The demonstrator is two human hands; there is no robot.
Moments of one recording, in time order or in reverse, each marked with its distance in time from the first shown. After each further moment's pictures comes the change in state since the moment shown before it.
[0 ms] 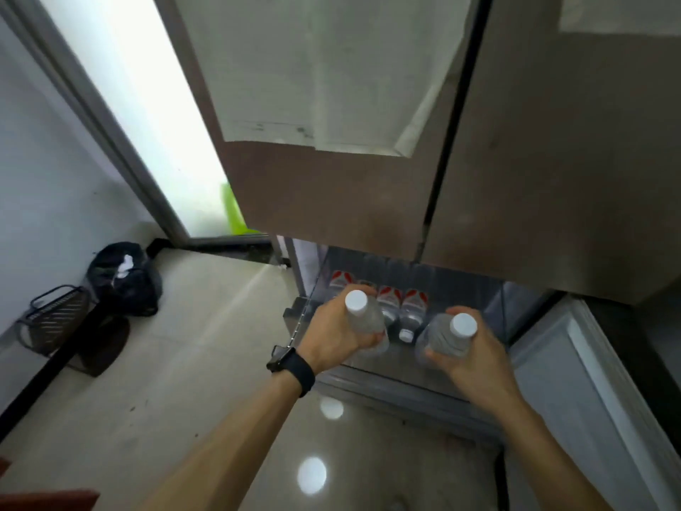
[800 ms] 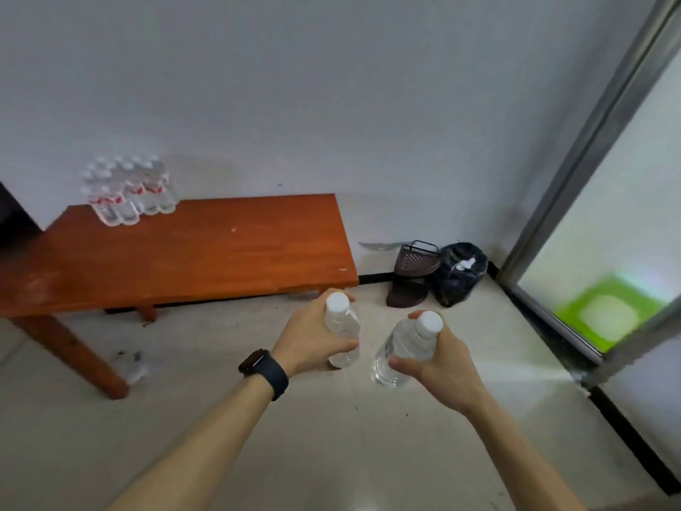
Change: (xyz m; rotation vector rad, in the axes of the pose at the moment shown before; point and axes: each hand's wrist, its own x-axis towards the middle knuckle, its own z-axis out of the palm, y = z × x) left_hand -0.600 -0.176 -0.335 0.049 1.044 -0.638; right_hand -0.321 -0.375 0.460 -0.065 -1.042 -0.706
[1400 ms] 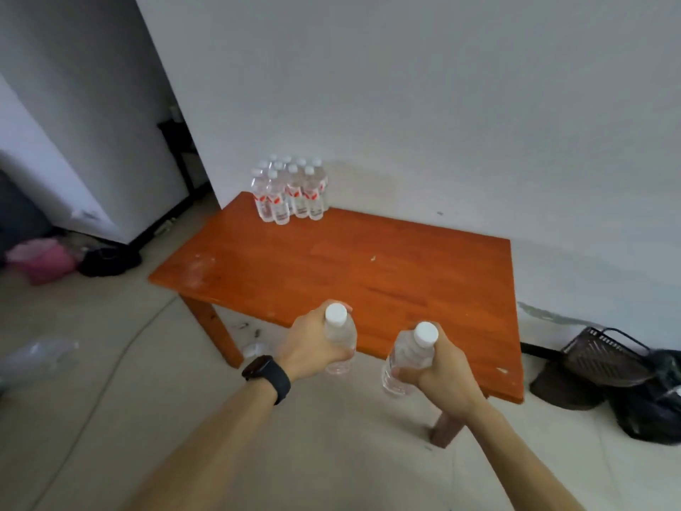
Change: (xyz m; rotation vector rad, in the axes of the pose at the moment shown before) left_hand 0.140 -0.192 -0.210 0.071 0.306 -0.399; right_hand 0.304 -0.130 0.222 -0.032 -0.492 -0.184
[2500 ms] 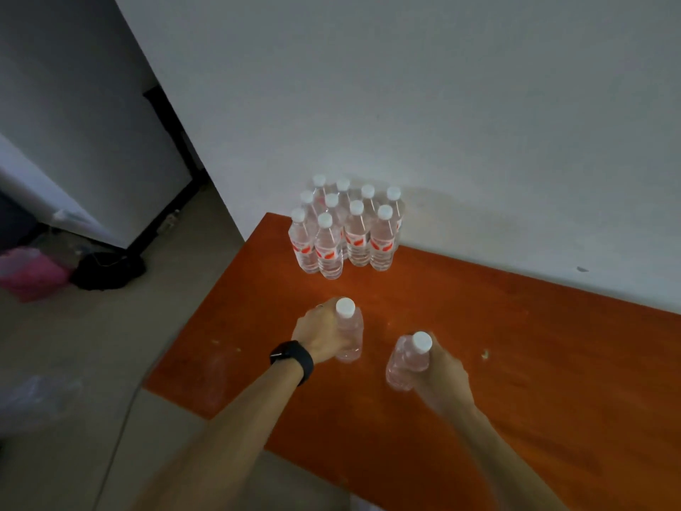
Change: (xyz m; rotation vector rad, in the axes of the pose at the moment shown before) left_hand 0.430 -0.228 -0.192 0.162 -0.072 -0.179; right_hand 0.471 -0.084 0.206 -0.221 -0.030 0.144
